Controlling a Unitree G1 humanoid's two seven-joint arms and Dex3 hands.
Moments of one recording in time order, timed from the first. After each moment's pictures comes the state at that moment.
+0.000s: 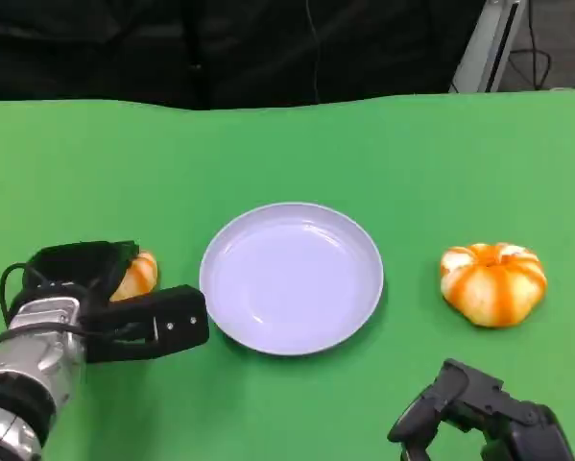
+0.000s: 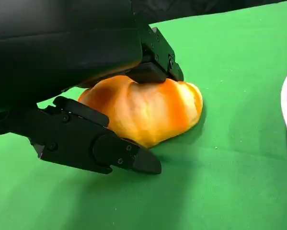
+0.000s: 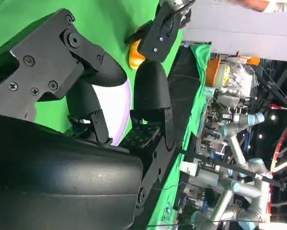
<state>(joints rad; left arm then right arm) -0.69 0.28 -0.49 1.15 0.73 -0.01 0.21 0.47 0.01 0.26 -0.25 -0.15 -0.51 -0.01</state>
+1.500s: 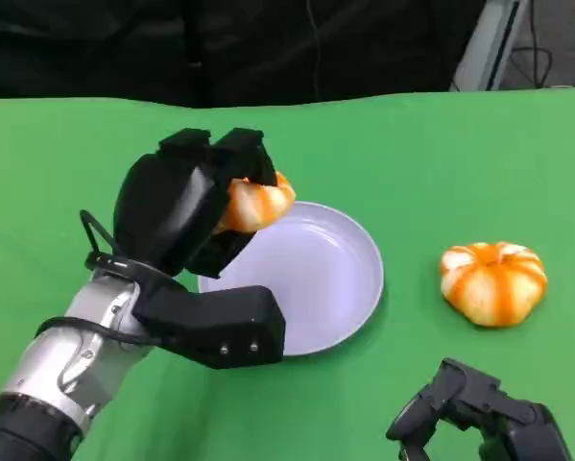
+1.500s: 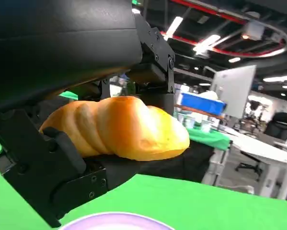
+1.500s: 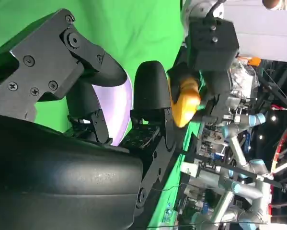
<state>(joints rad) -0.51 0.28 -0.41 0.43 0.72 -0.30 0.47 0.45 0.00 0.26 -0.22 -0.15 -0.52 -0.02</state>
